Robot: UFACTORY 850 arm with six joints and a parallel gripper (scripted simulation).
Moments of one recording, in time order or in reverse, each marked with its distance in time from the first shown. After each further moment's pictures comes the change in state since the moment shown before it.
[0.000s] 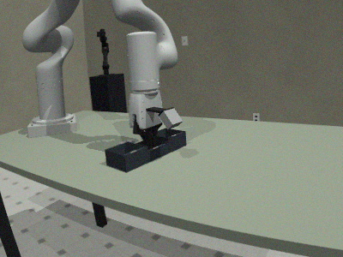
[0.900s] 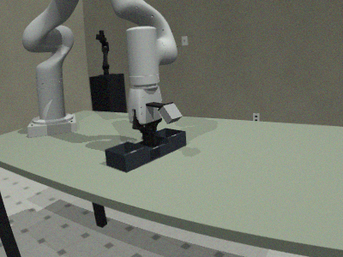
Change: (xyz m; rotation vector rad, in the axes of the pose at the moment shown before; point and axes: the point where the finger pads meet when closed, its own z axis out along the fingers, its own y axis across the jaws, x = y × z) arm 0.000 0.000 -0.014 0.000 0.000 0.000
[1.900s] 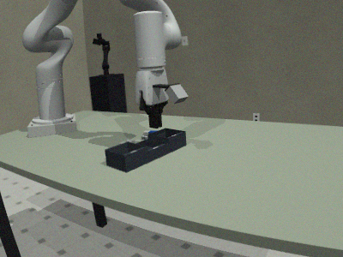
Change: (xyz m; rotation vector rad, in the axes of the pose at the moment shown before) arm -0.003 -0.036 -0.046 0.001 0.000 0.000
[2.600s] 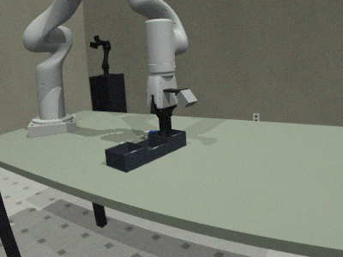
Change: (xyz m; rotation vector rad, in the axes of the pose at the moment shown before) arm -0.004 -0.048 0.019 -0.001 0.000 0.000
